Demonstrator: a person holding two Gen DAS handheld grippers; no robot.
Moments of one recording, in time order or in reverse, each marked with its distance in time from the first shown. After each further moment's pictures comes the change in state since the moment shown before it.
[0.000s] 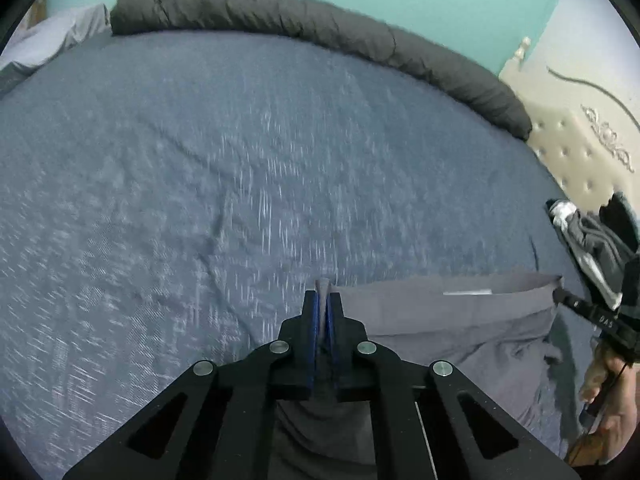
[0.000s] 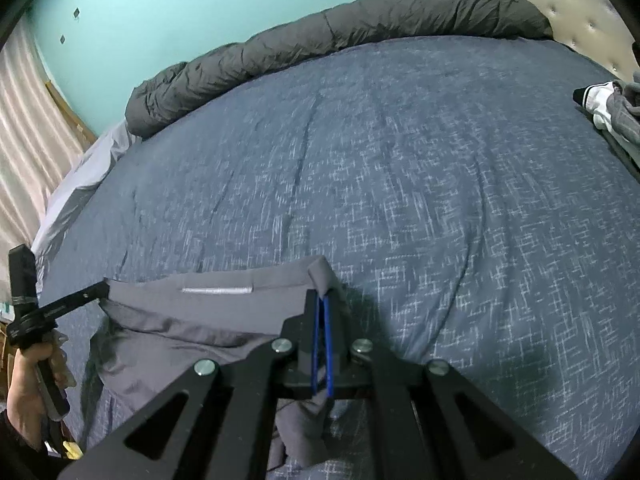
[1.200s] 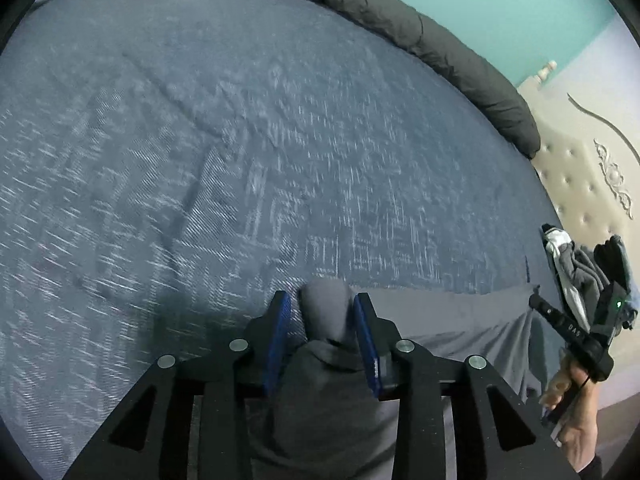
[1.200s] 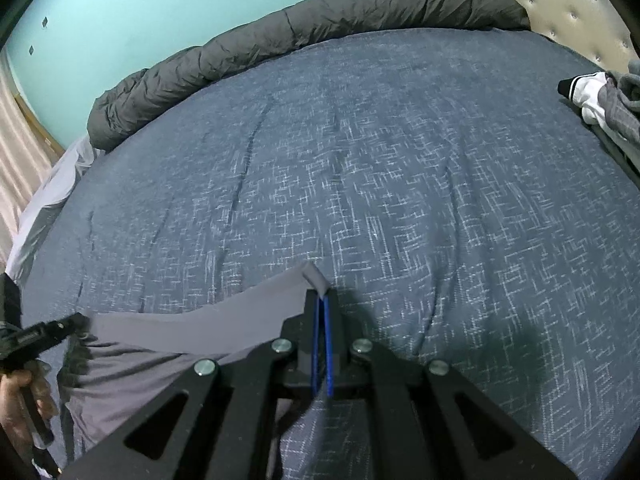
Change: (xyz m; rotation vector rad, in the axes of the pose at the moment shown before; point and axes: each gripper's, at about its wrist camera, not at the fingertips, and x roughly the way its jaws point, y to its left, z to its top) left arm 0.049 0.021 0.001 -0.163 0.135 -0.088; right arm 0.040 -0.037 0.026 0.049 0.009 -0.095
